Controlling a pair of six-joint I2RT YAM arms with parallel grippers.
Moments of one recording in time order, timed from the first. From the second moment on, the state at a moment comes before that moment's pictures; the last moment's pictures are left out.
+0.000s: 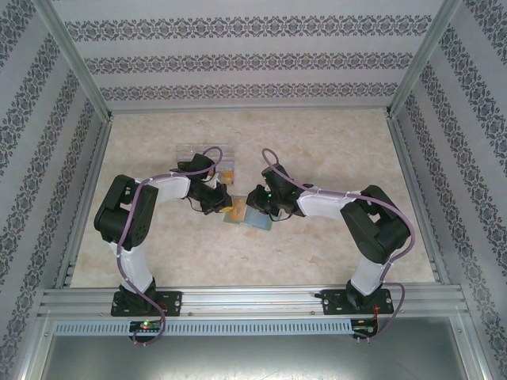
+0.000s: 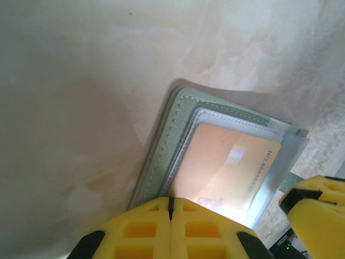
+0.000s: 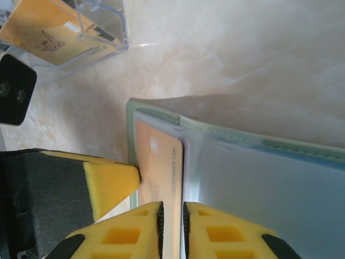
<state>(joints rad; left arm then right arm) -0.34 1.87 1.04 -0.39 0.61 -0.69 0.66 1.76 0.93 -0.04 -0.30 1.05</state>
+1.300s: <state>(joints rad) -0.34 1.86 1.03 -0.38 0.60 -0.69 0.66 1.83 0.90 0.07 -0.31 1.10</state>
